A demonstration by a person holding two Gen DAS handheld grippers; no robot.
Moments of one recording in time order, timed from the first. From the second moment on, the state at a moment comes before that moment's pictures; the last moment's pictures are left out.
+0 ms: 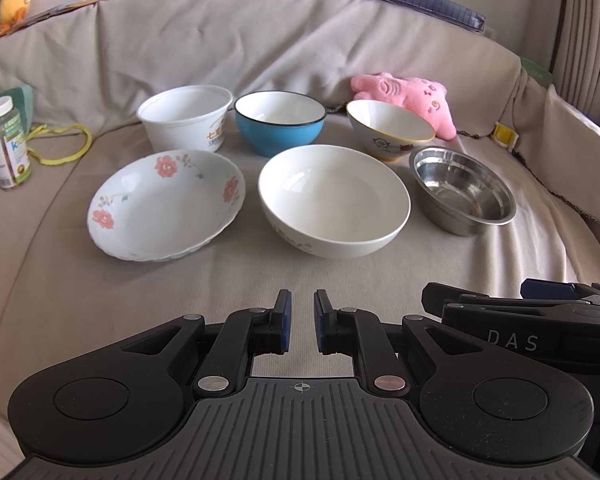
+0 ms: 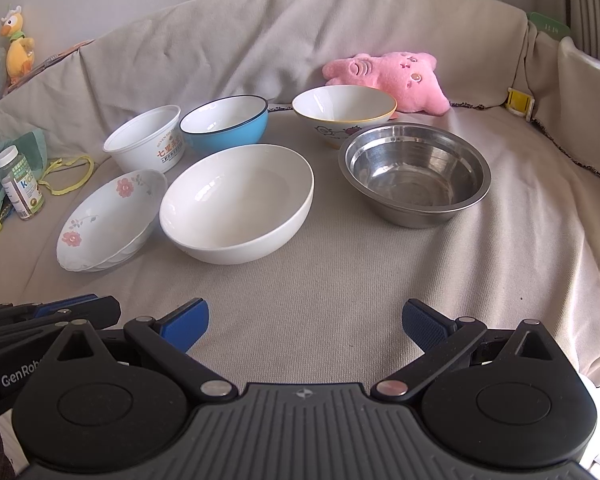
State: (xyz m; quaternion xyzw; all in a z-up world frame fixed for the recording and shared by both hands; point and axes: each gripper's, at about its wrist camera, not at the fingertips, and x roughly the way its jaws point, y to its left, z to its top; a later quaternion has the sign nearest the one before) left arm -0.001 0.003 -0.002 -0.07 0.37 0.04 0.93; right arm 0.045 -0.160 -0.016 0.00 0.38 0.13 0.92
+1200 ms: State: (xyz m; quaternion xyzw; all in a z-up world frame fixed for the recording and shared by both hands) left arm 0.172 0.090 -0.003 -0.10 0.36 -0.05 0.93; right arm 0.170 -0.133 -0.064 0.09 0.38 0.17 0.90
